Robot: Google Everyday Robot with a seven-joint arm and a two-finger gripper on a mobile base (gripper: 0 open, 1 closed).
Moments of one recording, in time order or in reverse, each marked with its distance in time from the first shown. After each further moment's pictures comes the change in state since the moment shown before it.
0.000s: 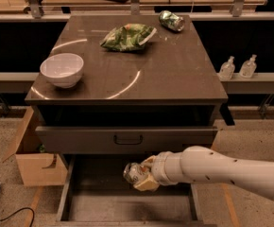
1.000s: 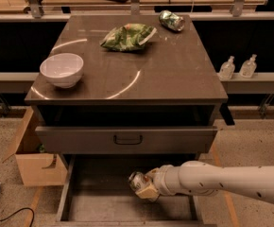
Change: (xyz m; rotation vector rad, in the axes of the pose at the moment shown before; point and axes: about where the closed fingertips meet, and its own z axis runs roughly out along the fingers) arm 0.073 0.005 0.070 -0.006 0.012 0.206
